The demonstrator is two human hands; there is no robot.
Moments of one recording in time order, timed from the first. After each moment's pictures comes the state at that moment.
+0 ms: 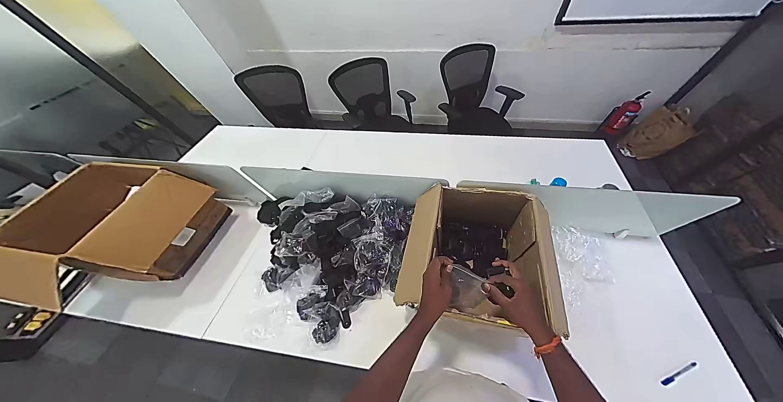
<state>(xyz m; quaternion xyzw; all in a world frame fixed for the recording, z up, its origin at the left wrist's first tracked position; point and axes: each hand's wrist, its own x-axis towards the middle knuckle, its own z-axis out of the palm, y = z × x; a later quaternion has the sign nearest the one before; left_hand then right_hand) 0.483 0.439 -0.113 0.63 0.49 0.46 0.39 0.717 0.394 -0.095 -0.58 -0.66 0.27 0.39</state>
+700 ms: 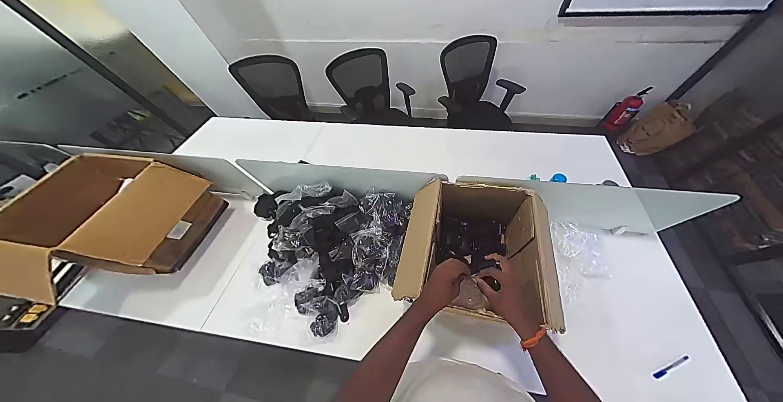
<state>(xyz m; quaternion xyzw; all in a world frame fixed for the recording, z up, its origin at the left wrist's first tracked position) 0.488 0.453 -0.111 0.83 0.34 0.31 0.32 0.697 0.401 -0.099 -0.62 -0.68 0.21 0.33</state>
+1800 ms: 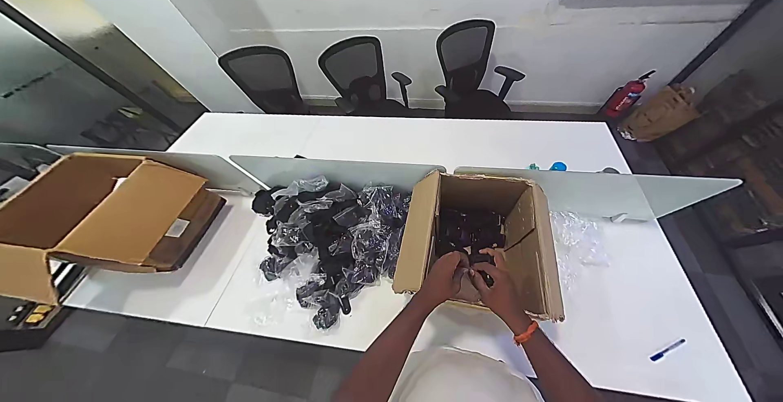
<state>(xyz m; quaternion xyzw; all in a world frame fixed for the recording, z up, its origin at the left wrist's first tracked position) 0.489 0.445 -0.105 0.79 0.38 0.30 0.38 0.677 0.390 -0.103 -0.61 -0.67 0.22 0.37</state>
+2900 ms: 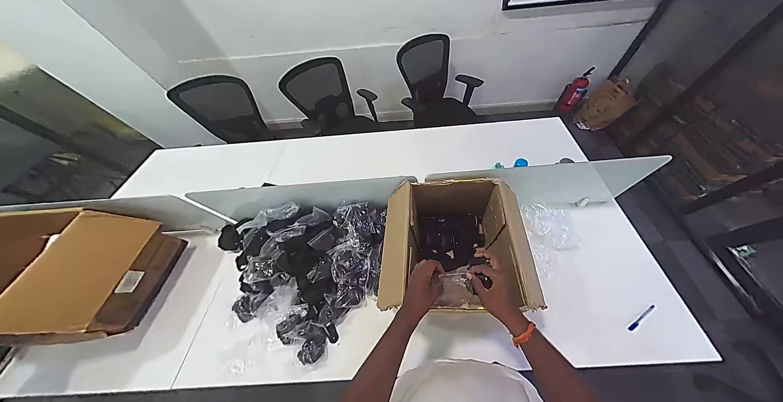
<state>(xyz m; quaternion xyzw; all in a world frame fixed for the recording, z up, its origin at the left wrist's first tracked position) 0.487 0.438 -0.100 0.78 0.45 0.29 0.34 0.705 0.374 -0.101 -0.62 -0.60 0.25 0.45</state>
